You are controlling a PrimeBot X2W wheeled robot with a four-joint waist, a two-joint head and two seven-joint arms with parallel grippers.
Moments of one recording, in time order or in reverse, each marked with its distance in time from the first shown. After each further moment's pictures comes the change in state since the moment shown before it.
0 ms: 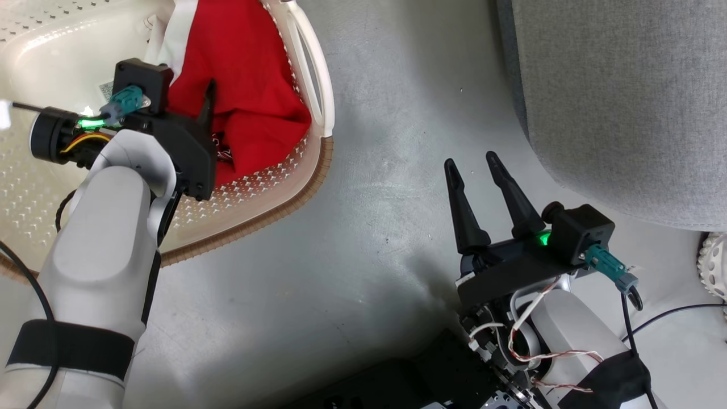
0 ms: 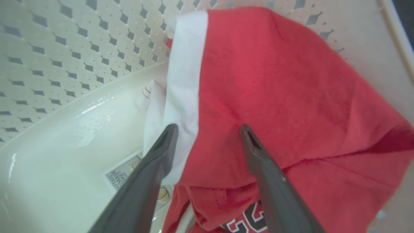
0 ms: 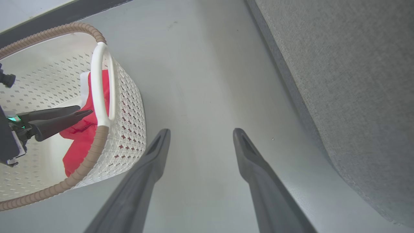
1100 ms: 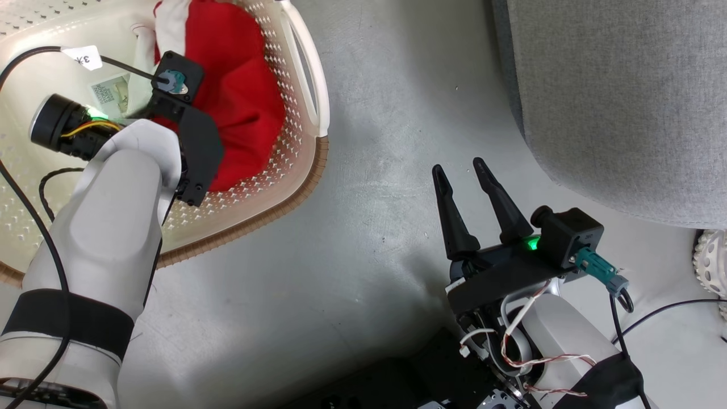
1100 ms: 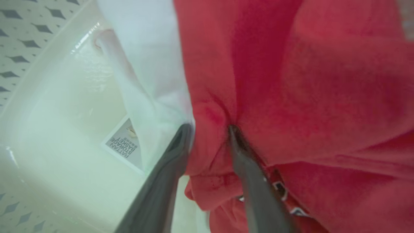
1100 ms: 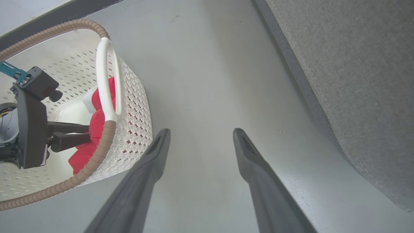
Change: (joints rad) left arm -0.123 0.001 -0.159 0.165 0.105 0.015 0.304; right arm -0.003 0.000 0.052 -0.007 0.052 -0.017 0.000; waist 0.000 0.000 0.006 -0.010
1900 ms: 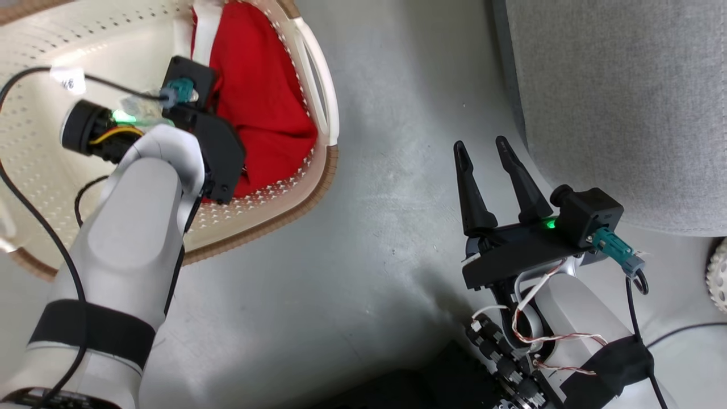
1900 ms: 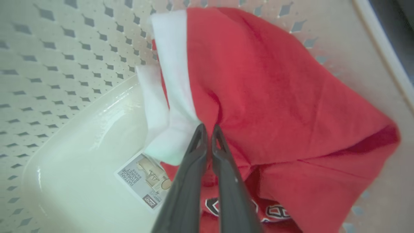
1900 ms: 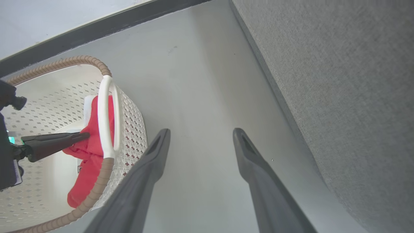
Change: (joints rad) left arm 0.042 -0.043 0.043 -0.031 -0.077 0.001 -0.199; right arm -0.042 0.001 -0.065 0.039 -0.023 -0.001 0.000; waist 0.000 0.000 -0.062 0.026
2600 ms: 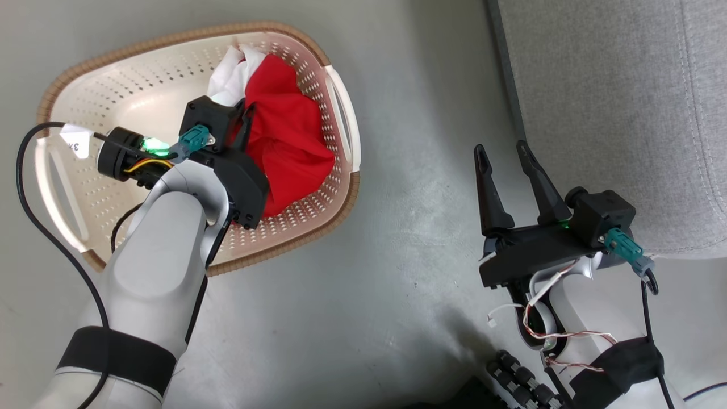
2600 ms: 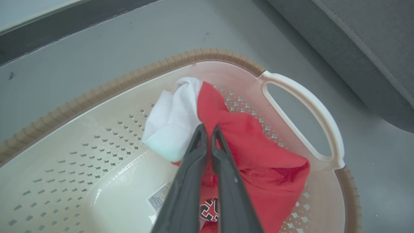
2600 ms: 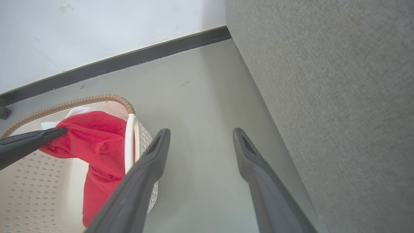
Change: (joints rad) left arm 0.093 -0.029 -0.007 -0.037 -0.035 -0.016 -0.227; right arm 0.006 -0.001 -0.068 0.054 -0.060 0.020 0.000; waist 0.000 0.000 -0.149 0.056
